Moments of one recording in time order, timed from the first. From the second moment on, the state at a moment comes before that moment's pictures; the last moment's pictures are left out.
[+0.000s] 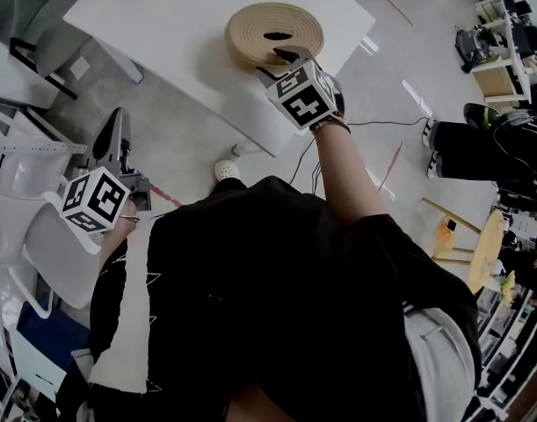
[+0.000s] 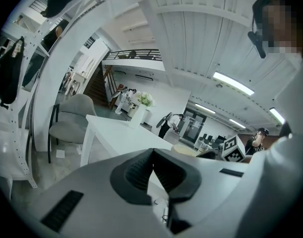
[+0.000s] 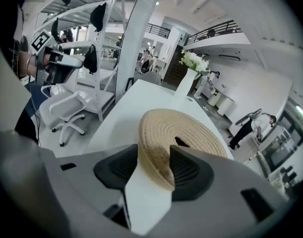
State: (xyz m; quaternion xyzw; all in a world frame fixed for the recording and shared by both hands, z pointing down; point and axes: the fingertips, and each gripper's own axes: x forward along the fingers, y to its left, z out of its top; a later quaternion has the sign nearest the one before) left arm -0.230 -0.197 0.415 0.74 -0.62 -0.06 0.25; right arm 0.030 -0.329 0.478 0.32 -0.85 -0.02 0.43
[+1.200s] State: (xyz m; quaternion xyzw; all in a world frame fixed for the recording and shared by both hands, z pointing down) left arm -0.236 -0.195 0.414 0.74 -0.62 -0.06 0.25; right arm 0.029 -0.338 0.485 0.32 -0.83 -0.03 0.46
